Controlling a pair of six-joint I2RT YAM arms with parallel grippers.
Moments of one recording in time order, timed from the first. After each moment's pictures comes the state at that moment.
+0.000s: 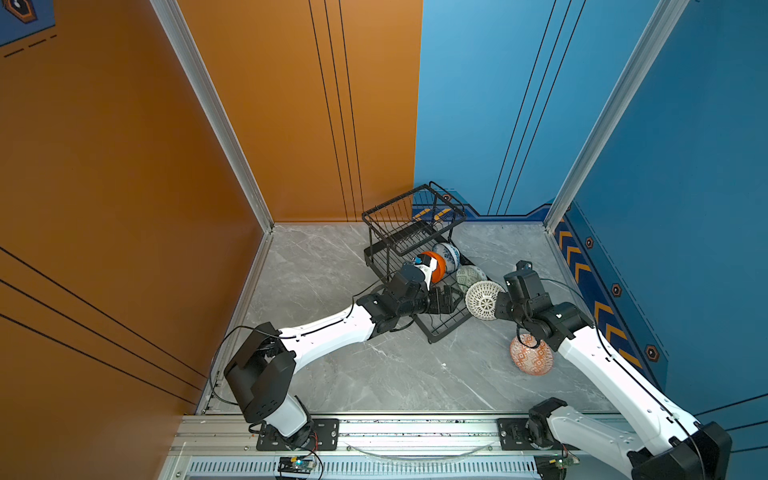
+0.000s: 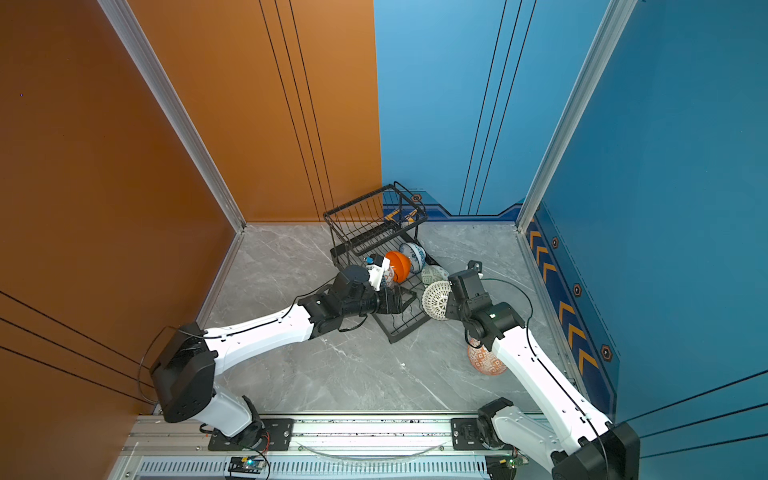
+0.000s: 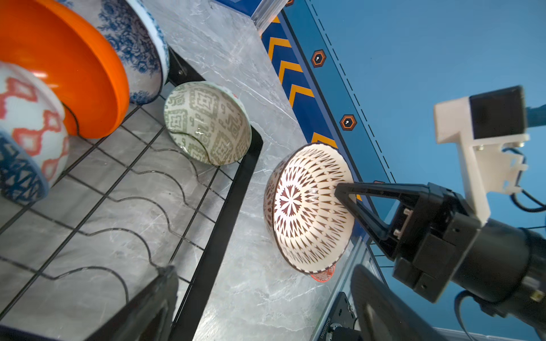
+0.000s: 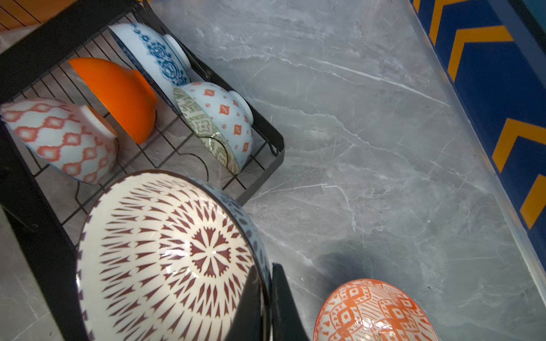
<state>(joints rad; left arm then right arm) -0.86 1.58 1.11 0.05 0.20 -0.76 0.43 1.06 0.97 -0.78 0.34 0.49</state>
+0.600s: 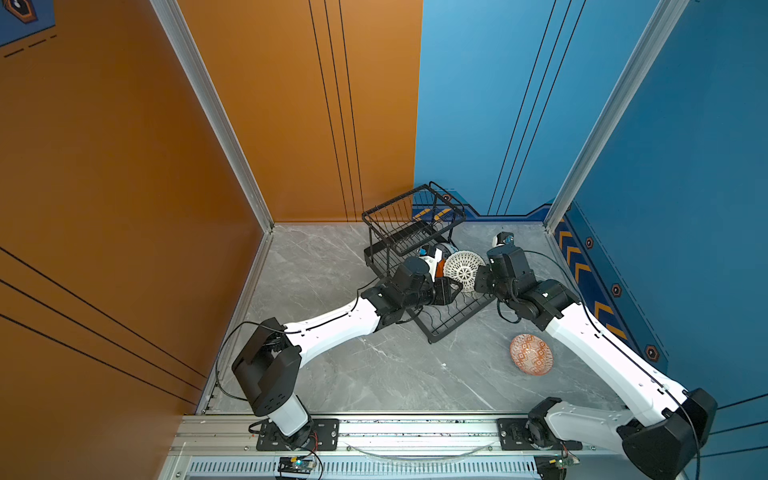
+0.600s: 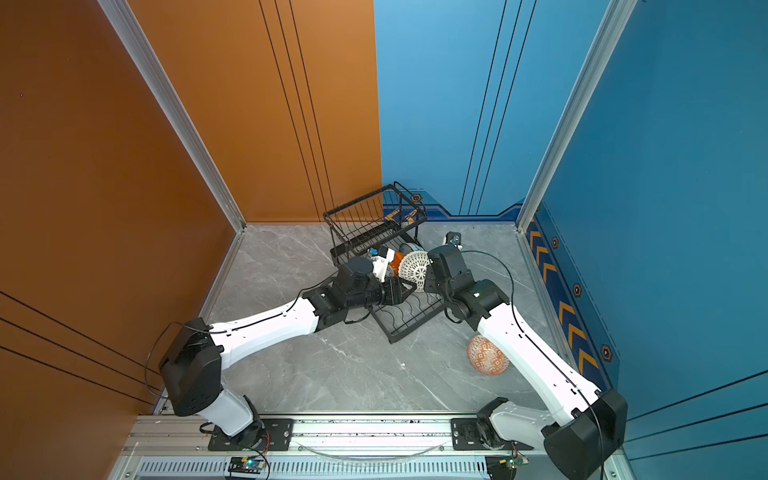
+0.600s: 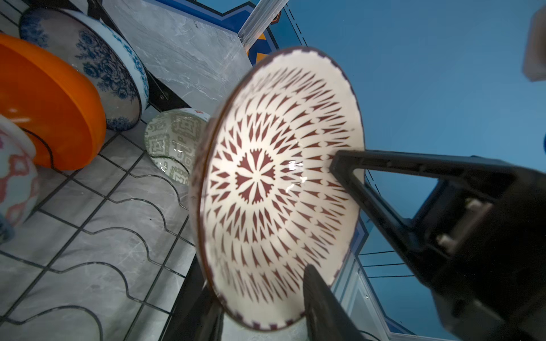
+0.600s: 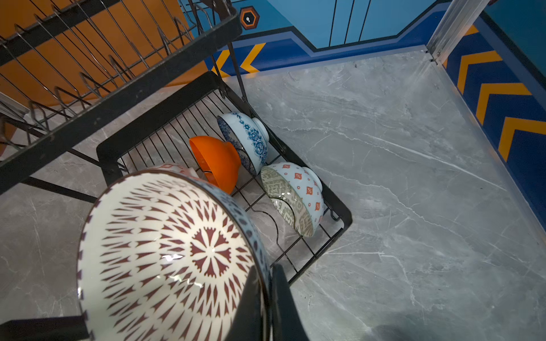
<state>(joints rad) -0.85 1.63 1.19 0.05 0.20 -0.77 0.54 1.21 1.19 -0.68 0.38 0.49</state>
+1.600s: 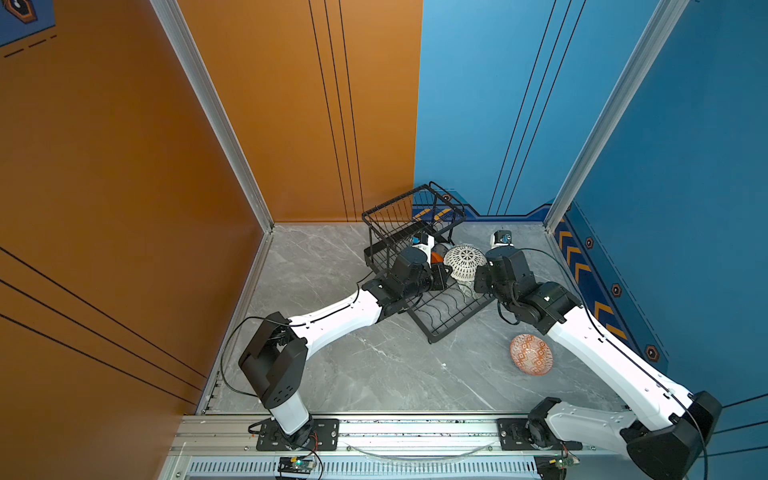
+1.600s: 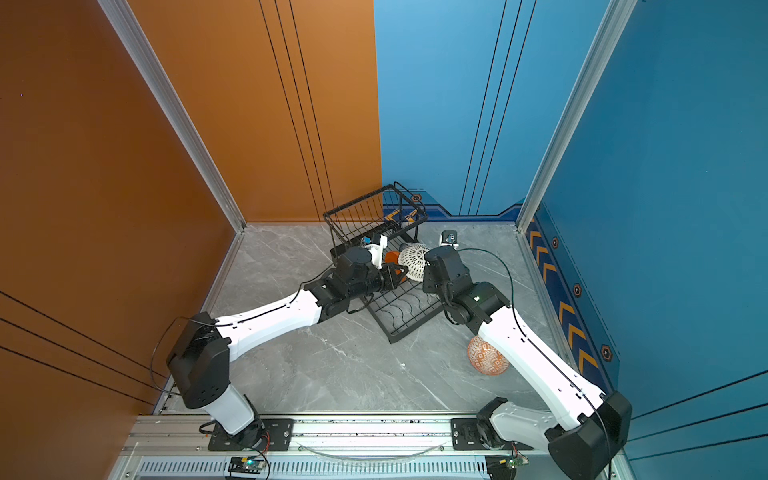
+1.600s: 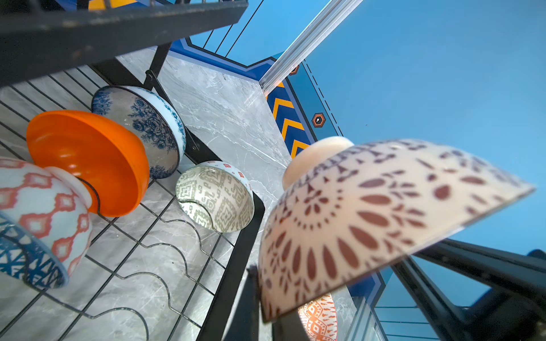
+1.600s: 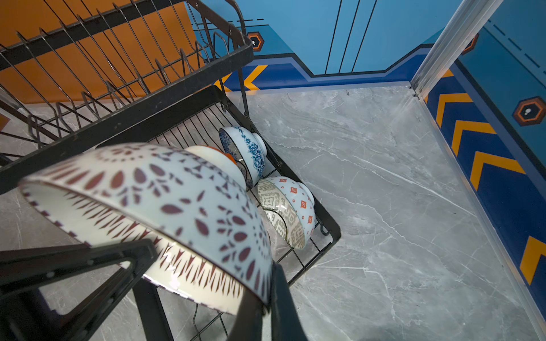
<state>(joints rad) -0.80 1.67 1.25 0.08 0.11 -0.78 0.59 1.19 1.19 -0.67 0.45 0.42</state>
